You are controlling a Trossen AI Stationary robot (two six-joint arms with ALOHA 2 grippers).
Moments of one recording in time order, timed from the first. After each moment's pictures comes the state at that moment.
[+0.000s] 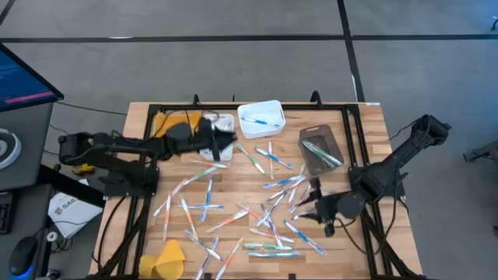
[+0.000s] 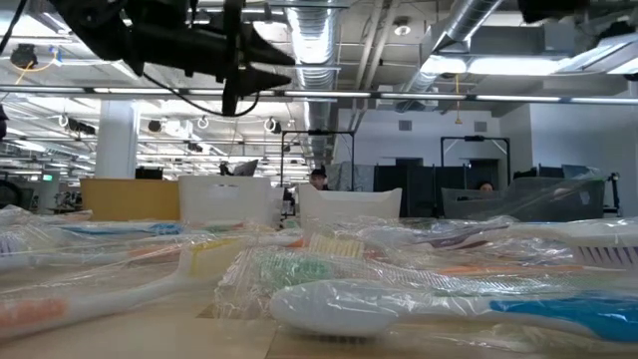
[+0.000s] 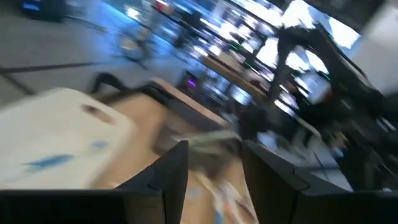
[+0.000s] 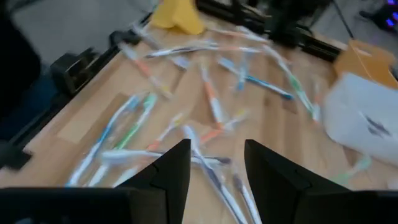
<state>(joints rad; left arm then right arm) 0.21 1.23 0.54 0.64 -0.03 -0.47 0.73 1.13 0.71 -0.18 0.50 0.01</state>
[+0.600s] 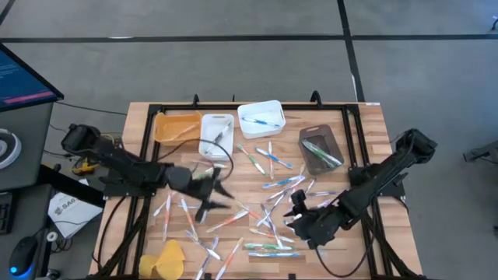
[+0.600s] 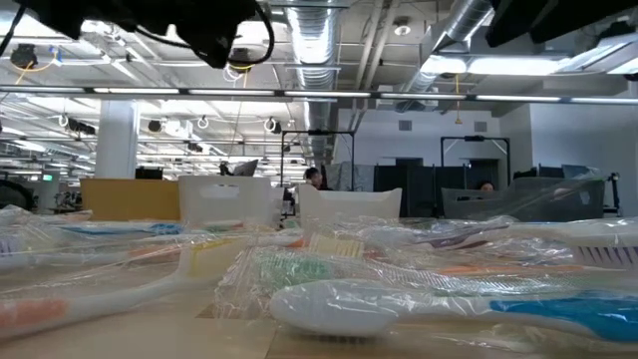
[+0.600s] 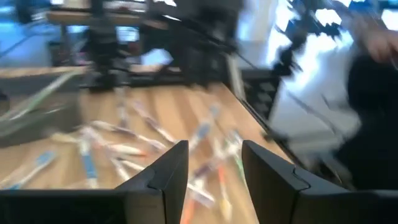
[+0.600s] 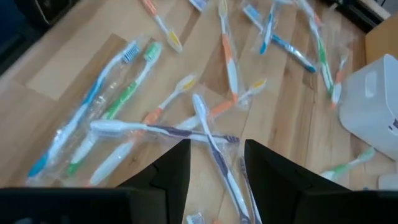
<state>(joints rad) -0.34 1.26 0.54 0.51 -0.03 -0.02 0.70 1.49 1.03 -0.47 0.49 0.01</state>
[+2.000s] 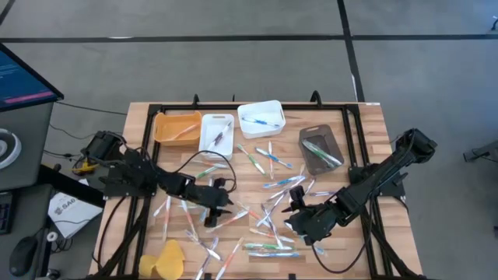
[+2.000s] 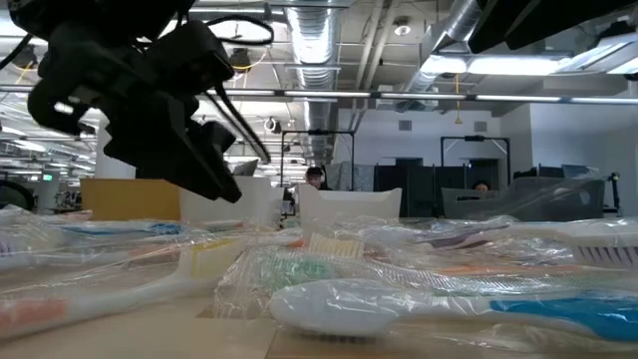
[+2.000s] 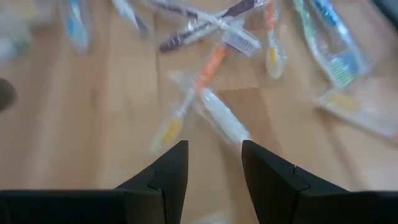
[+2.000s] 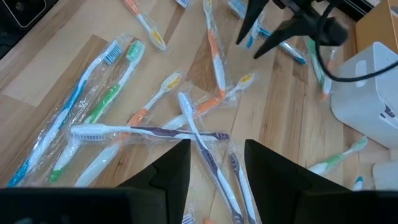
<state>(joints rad) -0.34 1.59 0.59 0.30 -0.13 -0.10 0.67 1.49 1.04 -0.47 0.49 0.03</state>
